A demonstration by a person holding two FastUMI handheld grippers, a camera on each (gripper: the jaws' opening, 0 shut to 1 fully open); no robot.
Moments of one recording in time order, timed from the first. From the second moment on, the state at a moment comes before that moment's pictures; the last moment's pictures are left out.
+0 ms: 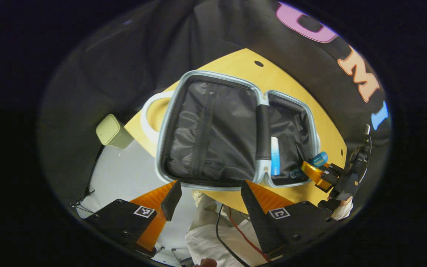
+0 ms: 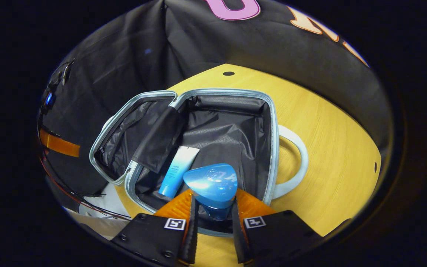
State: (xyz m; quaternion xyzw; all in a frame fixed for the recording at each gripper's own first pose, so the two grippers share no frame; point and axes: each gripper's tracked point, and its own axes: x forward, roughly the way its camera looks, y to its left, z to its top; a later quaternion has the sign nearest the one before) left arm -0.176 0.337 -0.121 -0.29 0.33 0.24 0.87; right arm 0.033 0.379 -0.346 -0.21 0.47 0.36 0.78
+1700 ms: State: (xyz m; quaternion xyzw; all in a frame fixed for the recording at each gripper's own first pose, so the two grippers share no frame) left arm -0.130 0.531 -0.191 -0.41 0.30 0.18 0.84; right arm 0.071 0.265 -0.195 -0.13 0.31 0.10 0.94
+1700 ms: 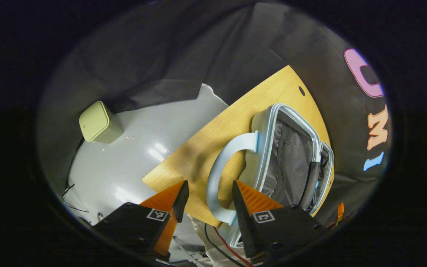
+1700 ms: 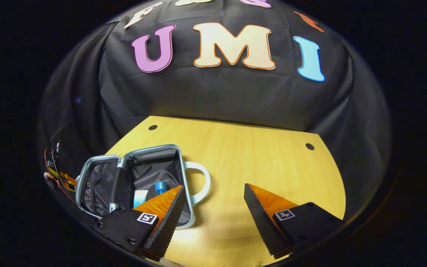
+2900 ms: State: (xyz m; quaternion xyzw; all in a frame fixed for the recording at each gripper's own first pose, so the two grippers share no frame) left arm -0.147 0.495 -0.114 -0.41 0.29 0.21 0.84; right arm 0.060 0.248 -0.221 -0.11 0.34 0.13 0.93
